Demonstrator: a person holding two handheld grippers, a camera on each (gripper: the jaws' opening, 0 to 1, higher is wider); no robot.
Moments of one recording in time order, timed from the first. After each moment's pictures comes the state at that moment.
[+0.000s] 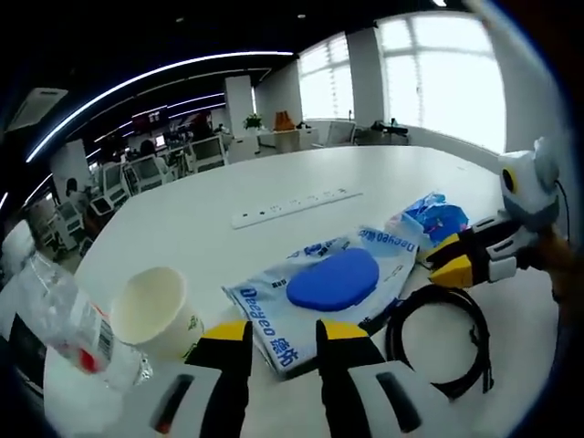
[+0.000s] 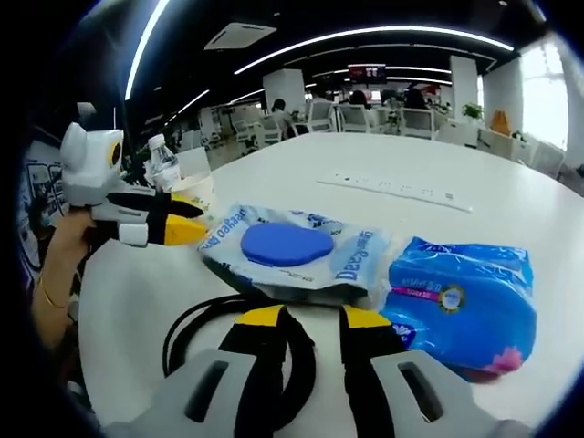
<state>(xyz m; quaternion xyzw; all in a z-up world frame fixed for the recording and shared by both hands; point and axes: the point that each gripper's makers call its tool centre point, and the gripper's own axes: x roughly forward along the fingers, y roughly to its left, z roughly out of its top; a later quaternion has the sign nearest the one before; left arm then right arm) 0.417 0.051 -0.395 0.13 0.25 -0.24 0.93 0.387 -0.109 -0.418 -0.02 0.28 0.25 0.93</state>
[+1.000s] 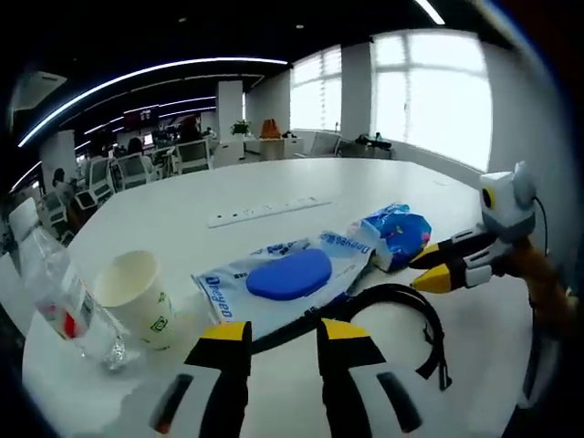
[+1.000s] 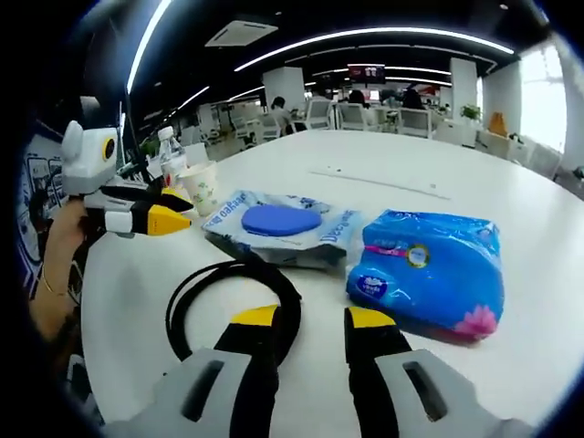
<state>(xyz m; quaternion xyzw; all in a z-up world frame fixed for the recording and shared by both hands) 0.370 0.029 -0.393 0.08 0.26 -0.29 0.92 0.352 -0.135 -0.423 -0.03 0.30 0.24 0.92</state>
